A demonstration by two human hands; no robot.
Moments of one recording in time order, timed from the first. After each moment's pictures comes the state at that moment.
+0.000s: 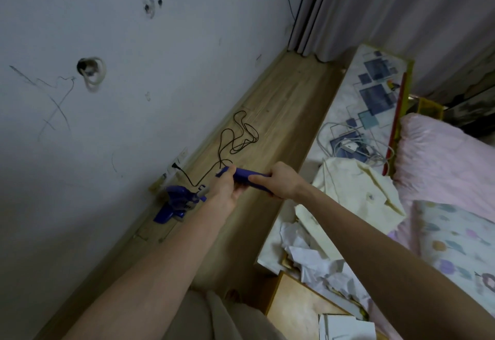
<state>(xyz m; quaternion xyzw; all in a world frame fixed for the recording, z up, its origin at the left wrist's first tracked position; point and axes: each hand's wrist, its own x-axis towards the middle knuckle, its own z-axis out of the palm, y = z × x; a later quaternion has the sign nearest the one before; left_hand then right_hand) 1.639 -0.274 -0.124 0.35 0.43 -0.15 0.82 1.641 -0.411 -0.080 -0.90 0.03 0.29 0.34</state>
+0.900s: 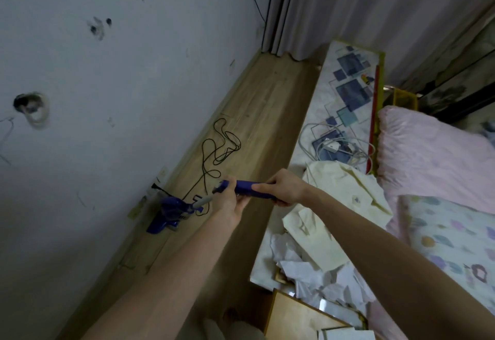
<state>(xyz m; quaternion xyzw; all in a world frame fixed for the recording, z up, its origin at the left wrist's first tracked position) 1.681 -0.338 -0.126 0.33 0.43 -0.18 0.82 1.691 -0.484 -0.092 -0.89 0.05 0.30 0.35</state>
